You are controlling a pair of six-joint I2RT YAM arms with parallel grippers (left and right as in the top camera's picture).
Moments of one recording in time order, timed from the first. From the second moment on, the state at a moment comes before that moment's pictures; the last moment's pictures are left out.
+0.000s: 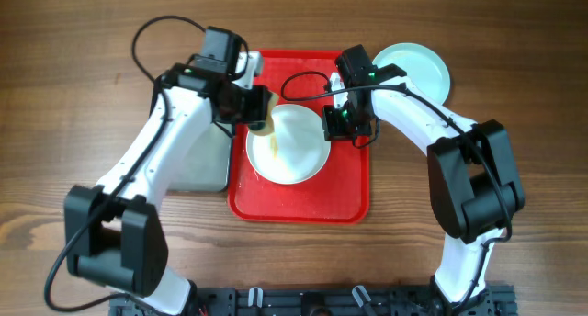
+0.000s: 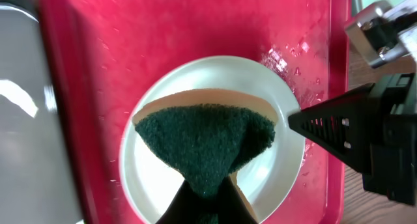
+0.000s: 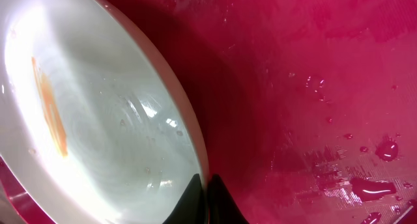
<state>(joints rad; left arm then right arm) -0.30 1.75 1.35 -0.82 0.29 -0.24 0.39 2.04 1.40 -0.80 -0.36 0.26</state>
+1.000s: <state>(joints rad) -0.40 1.93 1.35 -0.82 0.08 -0.43 0.39 2.04 1.35 -0.76 -0.35 0.24</state>
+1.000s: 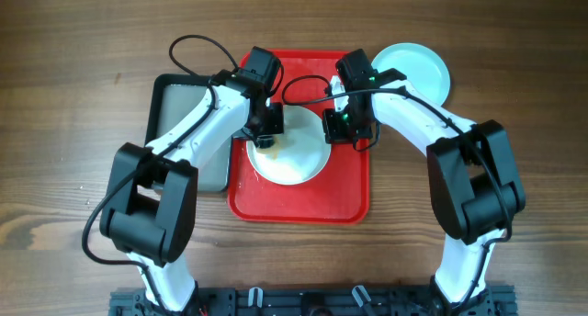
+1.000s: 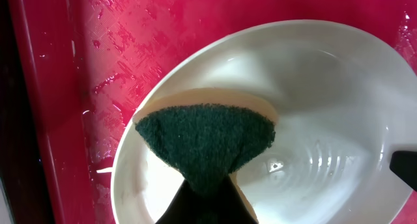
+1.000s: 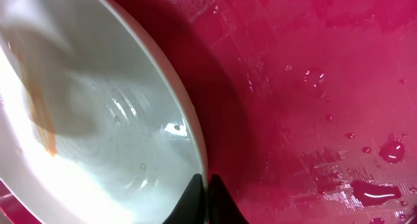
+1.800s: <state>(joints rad) -0.41 1.91 1.17 -0.60 0.09 -0.48 0.39 2.04 1.35 -0.75 -0.35 0.24</state>
